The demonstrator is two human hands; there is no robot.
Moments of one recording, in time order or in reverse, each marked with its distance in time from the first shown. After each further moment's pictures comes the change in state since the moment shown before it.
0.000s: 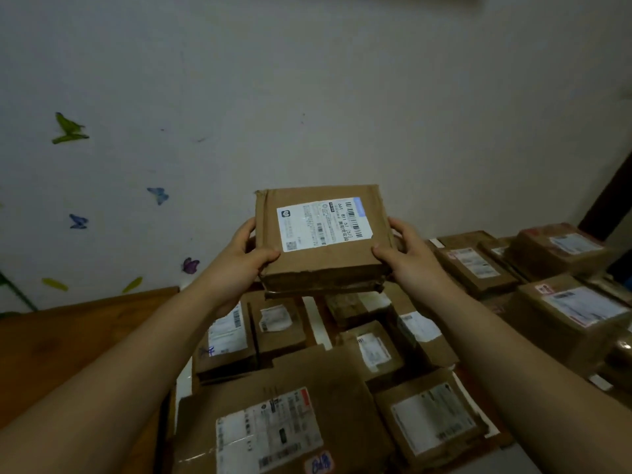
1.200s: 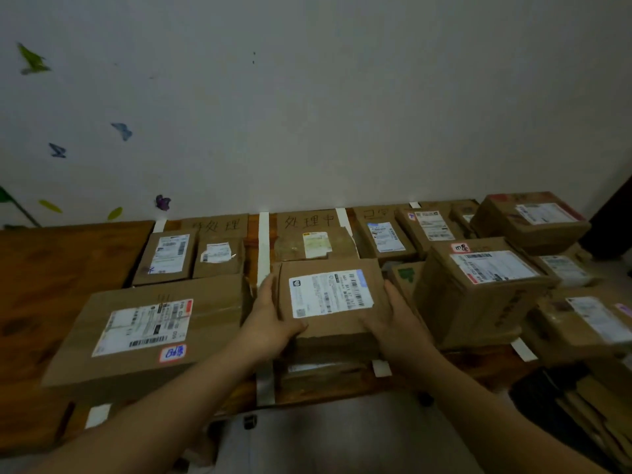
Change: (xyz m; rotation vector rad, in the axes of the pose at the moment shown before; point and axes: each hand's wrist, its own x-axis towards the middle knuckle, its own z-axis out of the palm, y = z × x) left_hand -0.099 -0.079 0.266 0.228 0.117 -0.263; right_hand -0.090 0.161 -0.175 -0.230 -0.253 0.068
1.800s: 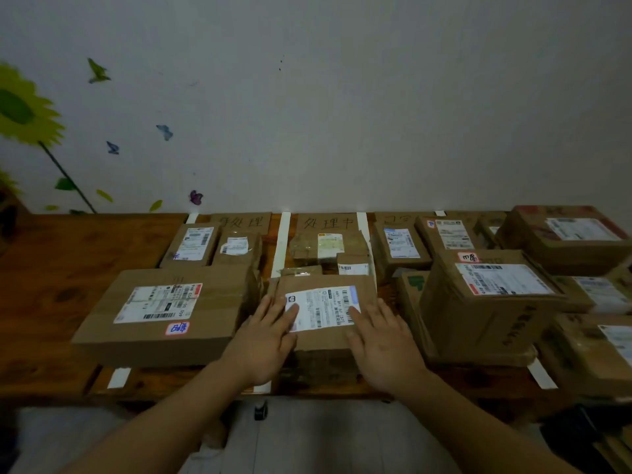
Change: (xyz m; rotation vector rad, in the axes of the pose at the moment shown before) left_hand -0.008 -0.043 0.022 0.968 -0.027 0.114; right_hand 0.009 0.045 0.002 -0.798 -0.177 -0.260
